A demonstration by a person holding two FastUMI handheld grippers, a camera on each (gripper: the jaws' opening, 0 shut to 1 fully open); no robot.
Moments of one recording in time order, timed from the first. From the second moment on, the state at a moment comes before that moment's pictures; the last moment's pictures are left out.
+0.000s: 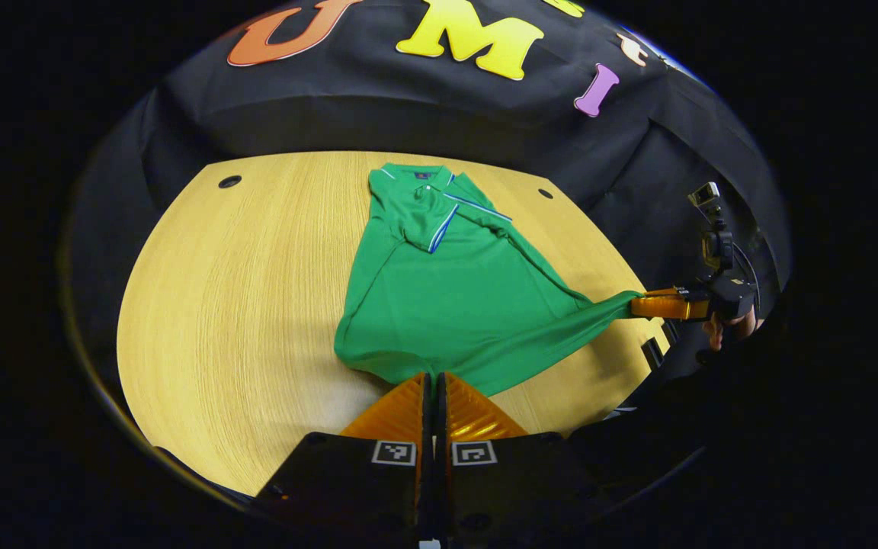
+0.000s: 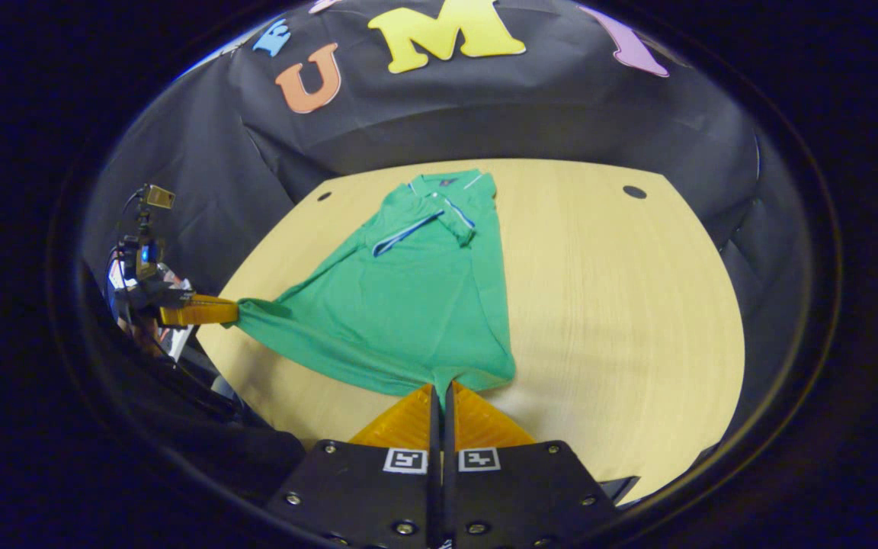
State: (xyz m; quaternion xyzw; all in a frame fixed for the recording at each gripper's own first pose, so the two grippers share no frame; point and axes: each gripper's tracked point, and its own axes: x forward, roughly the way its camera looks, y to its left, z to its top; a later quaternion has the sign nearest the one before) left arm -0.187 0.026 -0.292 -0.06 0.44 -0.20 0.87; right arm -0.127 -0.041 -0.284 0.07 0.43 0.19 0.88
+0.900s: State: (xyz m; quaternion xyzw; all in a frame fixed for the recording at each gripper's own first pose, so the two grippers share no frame) left arm -0.038 0.031 -0.191 -0.05 0.30 -0.19 0.93; right arm 0.012 -0.034 -0.181 0.04 0.31 0.17 0.94
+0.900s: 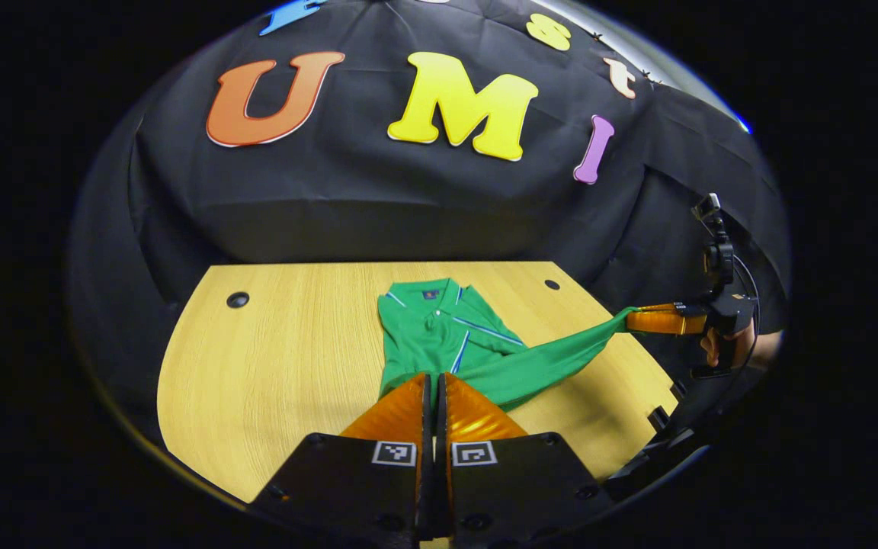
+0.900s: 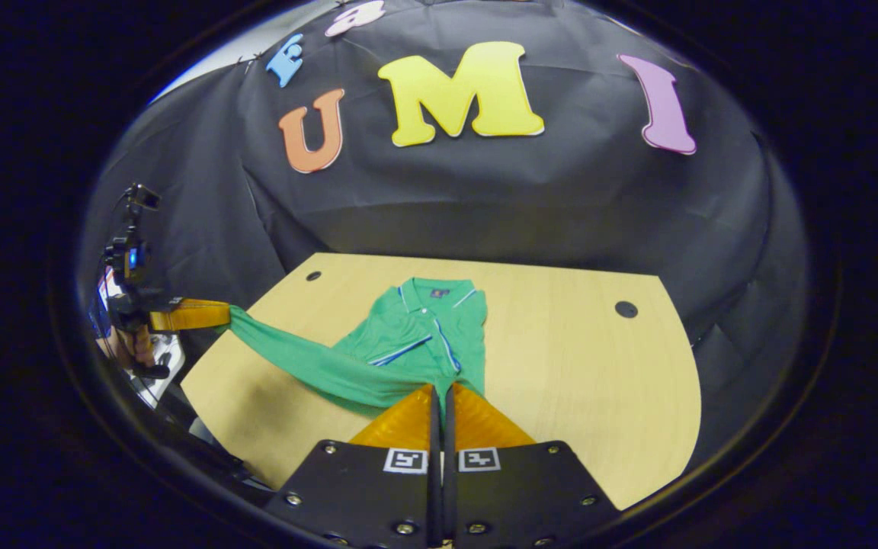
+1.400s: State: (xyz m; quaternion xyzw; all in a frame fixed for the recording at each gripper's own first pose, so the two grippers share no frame) left arm 0.080 0.029 -0.176 -0.02 0.24 -0.18 0.95; right arm 0.128 -0.035 -0.163 0.03 0.25 0.14 0.96
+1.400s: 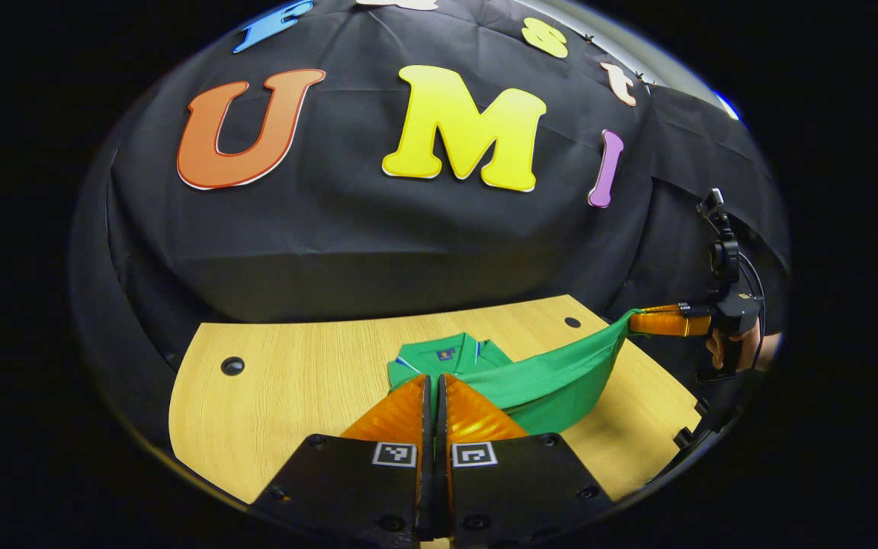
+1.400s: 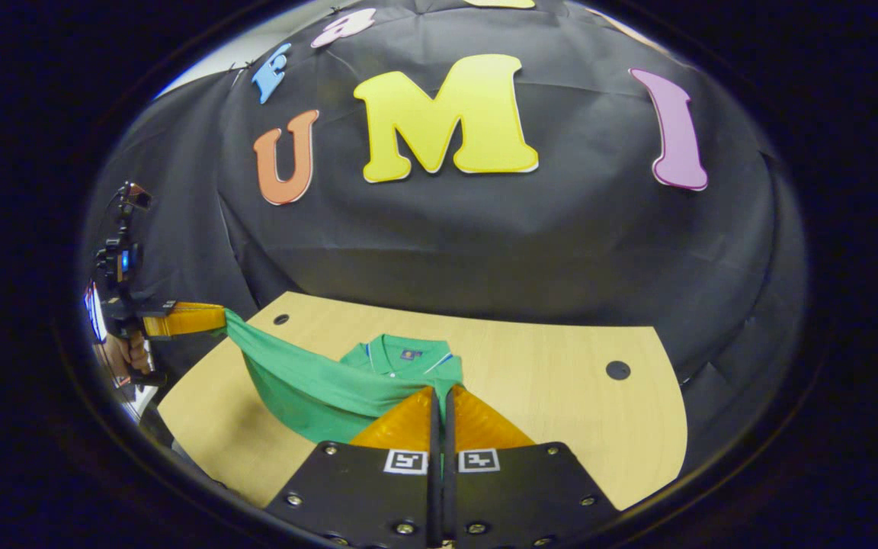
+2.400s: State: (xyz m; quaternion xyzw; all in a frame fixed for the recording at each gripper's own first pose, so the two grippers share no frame) left arm 0.255 0.057 -0.298 0.09 0.23 -0.07 0.97; right arm 0.306 -0.014 -0.290 -0.01 0.30 0.08 0.95
